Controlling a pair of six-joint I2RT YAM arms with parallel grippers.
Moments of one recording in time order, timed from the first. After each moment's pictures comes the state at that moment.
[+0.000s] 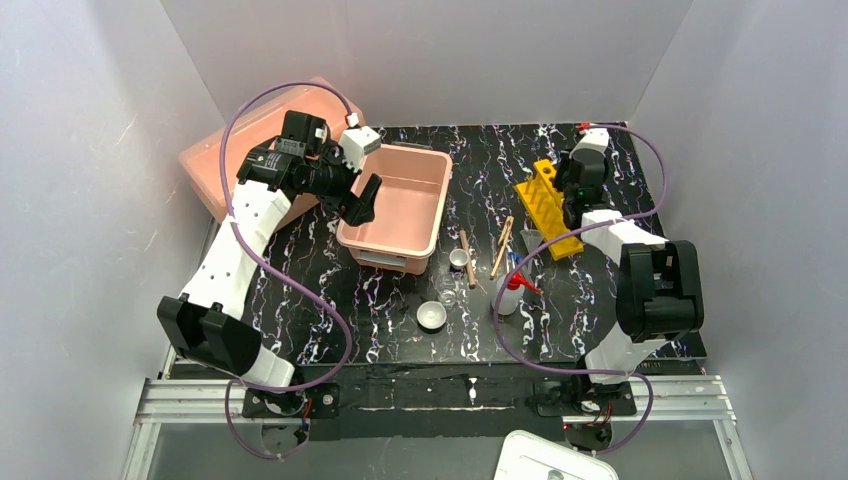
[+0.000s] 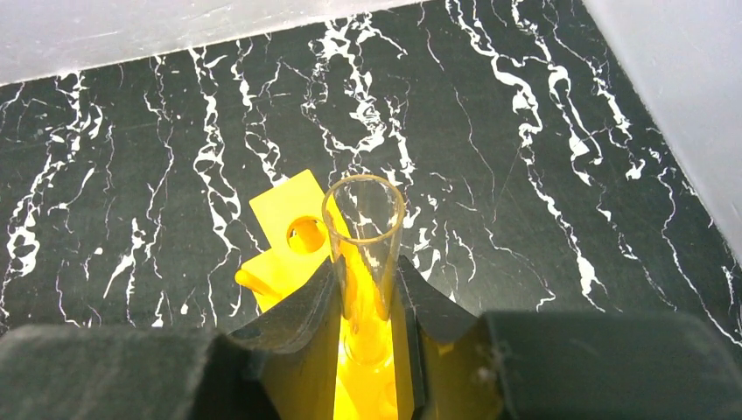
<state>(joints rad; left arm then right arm) -0.29 1.50 1.65 -1.08 0.39 0.38 0.10 1.64 0.98 0.38 0.25 0.12</state>
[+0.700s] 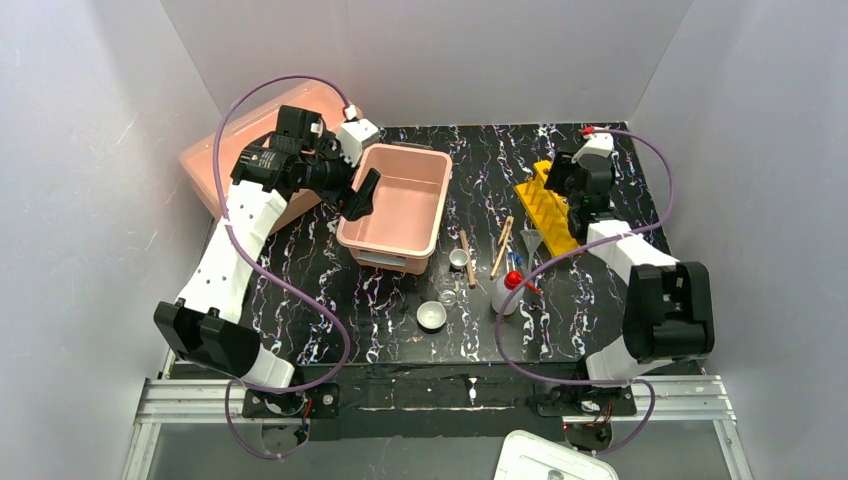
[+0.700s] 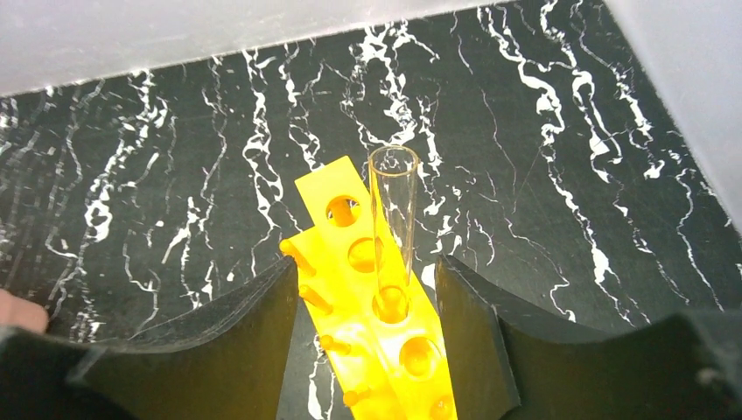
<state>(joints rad) -0.29 1.49 1.69 -1.07 0.38 0.40 0.10 1.54 0.91 0.35 0.17 0.14</state>
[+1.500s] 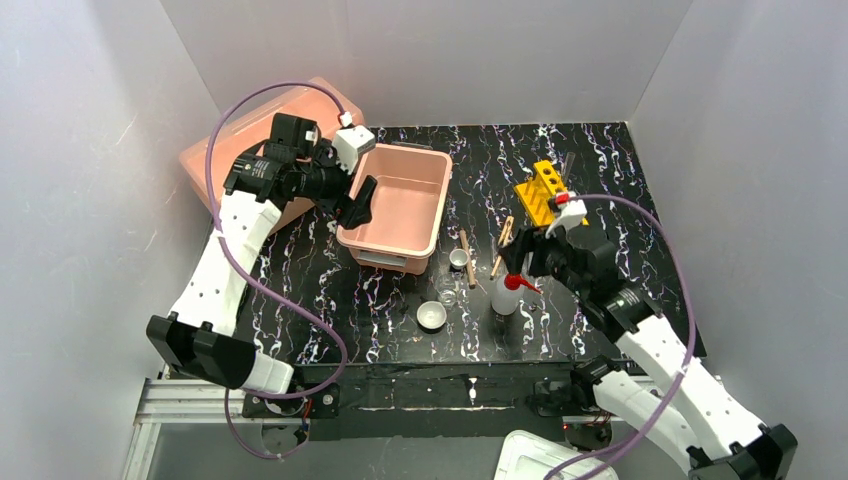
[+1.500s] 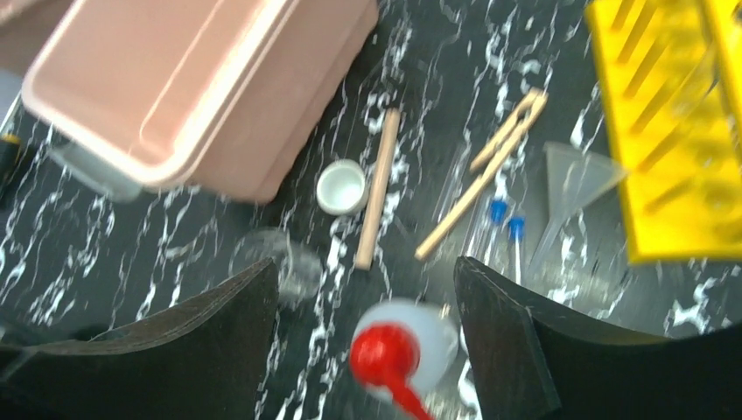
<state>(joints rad) -0.29 1.43 1.65 -1.10 0.41 0.38 0.53 0.75 0.70 -0.32 0.02 0.33</state>
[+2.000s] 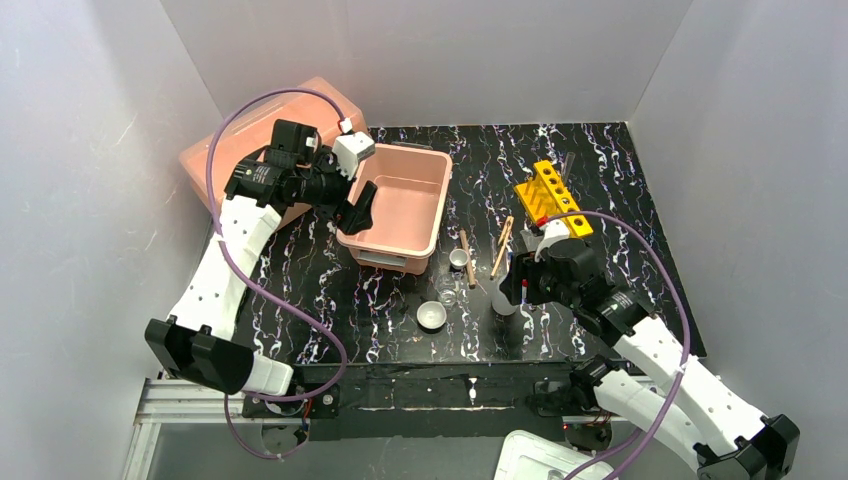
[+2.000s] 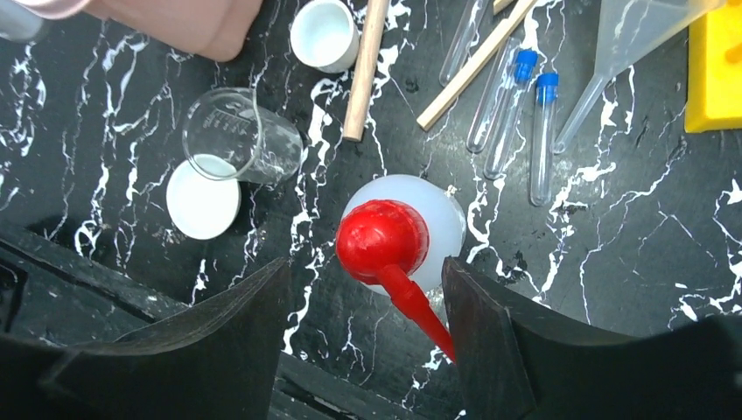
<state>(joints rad) -0.29 1.40 1.59 -1.08 0.43 0.37 0.62 0.73 0.66 -0.57 0.01 0.36</state>
